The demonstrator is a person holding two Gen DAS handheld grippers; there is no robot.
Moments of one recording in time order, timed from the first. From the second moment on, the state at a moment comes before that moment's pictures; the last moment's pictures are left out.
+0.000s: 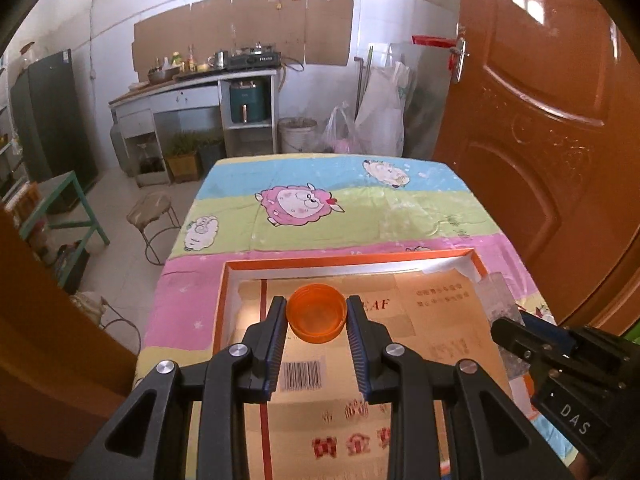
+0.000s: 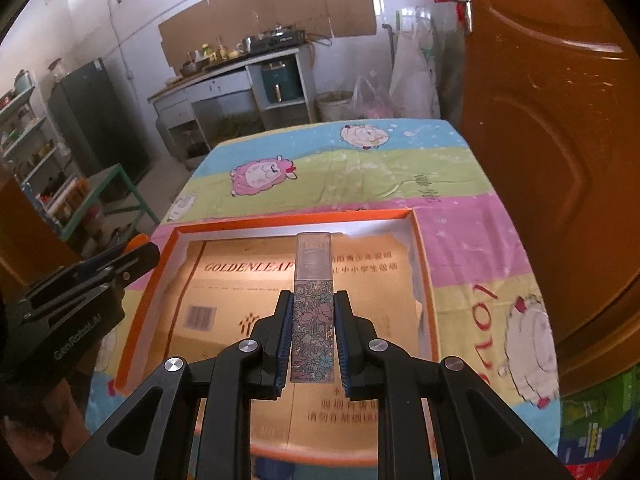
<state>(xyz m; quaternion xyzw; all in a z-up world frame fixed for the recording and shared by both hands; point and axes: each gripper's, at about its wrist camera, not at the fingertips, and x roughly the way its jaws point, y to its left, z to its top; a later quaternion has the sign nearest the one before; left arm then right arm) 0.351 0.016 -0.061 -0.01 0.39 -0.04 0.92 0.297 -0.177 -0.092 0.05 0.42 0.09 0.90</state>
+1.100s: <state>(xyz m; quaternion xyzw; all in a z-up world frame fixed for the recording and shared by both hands) 0.448 0.014 -0.151 -0.03 0.50 -0.07 0.86 0.389 -0.169 -0.170 0.02 0.50 0.07 0.86</state>
